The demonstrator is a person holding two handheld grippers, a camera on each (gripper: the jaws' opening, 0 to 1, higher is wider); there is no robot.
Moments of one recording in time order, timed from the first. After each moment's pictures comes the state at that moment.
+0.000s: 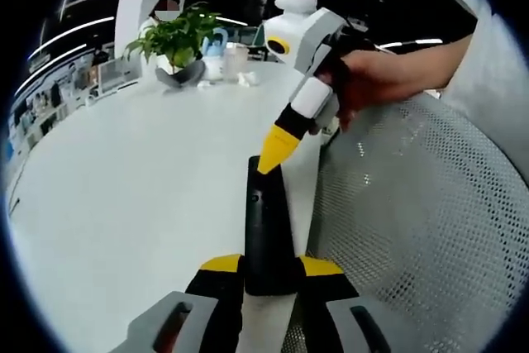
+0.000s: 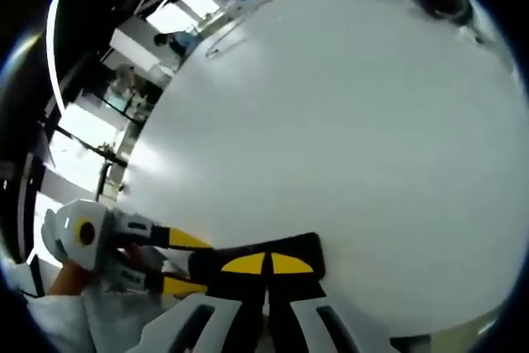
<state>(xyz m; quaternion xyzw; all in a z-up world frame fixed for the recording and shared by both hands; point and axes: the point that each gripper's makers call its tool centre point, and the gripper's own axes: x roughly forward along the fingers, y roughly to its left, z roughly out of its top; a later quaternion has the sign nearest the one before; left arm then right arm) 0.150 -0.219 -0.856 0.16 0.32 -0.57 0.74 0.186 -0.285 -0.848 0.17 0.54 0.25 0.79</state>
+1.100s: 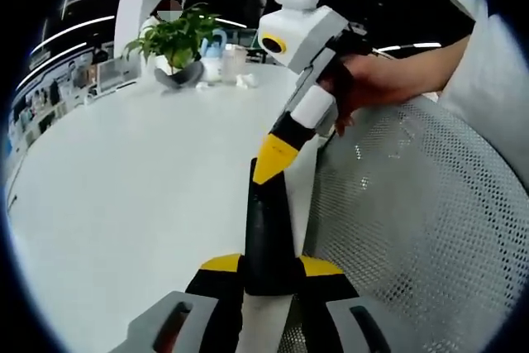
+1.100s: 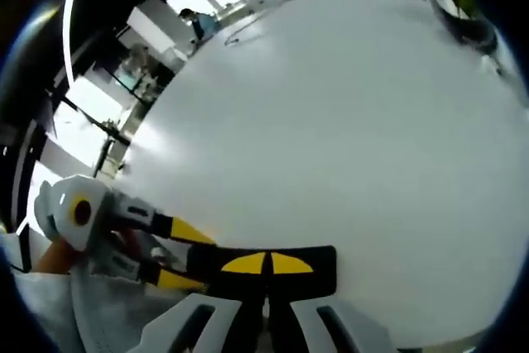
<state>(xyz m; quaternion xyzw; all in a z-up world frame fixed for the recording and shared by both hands) 0.147 -0.221 -0.855 0.15 0.32 -0.58 0.74 0.184 -0.274 -0.850 0.11 0.53 0.28 0.79</state>
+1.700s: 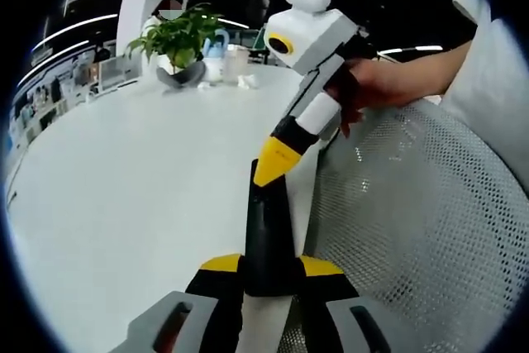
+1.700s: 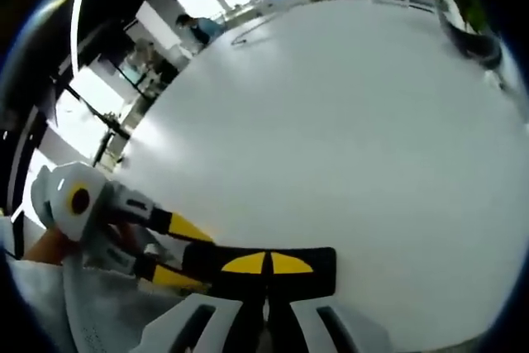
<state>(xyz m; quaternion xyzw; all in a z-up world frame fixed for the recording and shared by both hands) 0.147 -0.222 -0.855 0.14 0.32 -0.58 0.74 0.185 -0.274 -0.850 0.10 0.52 0.29 0.80</state>
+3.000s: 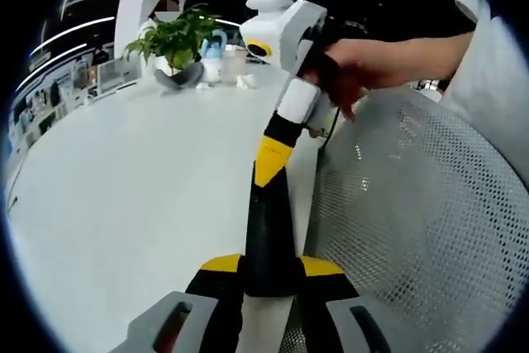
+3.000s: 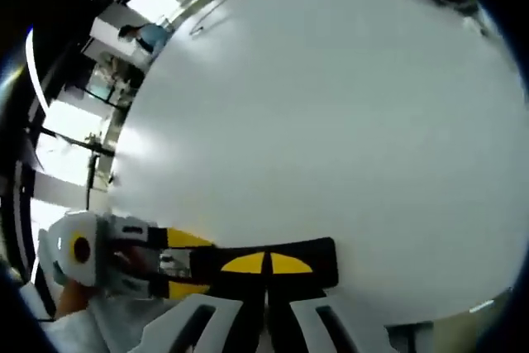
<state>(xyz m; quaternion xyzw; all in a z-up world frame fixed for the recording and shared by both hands) 0.148 -0.222 -0.855 0.15 0.32 -0.58 0.74 0.181 -0.276 -0.854 0.17 0.64 0.22 0.71</state>
